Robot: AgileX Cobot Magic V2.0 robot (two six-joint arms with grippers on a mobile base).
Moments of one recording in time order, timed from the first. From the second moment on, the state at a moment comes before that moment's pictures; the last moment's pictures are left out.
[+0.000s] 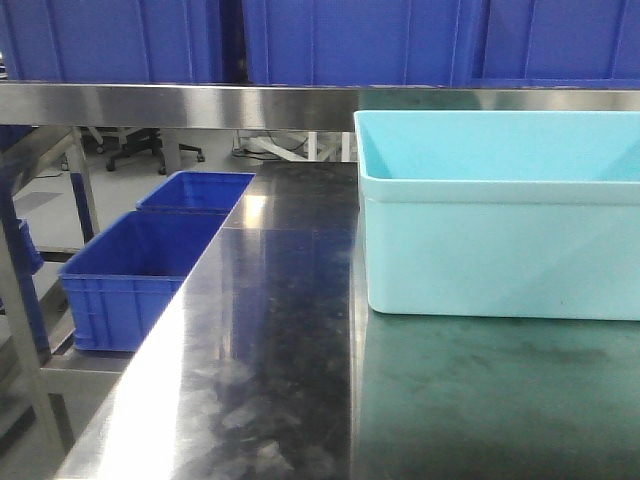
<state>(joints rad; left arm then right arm) -0.03 -0.01 0.01 0.03 0.13 -0.02 -0.01 -0.01 0.03 -0.02 -0.02 0.07</state>
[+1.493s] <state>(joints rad) -0.03 -0.01 0.01 0.03 0.13 -0.02 0.13 1.41 -1.15 0.01 0.59 0.15</state>
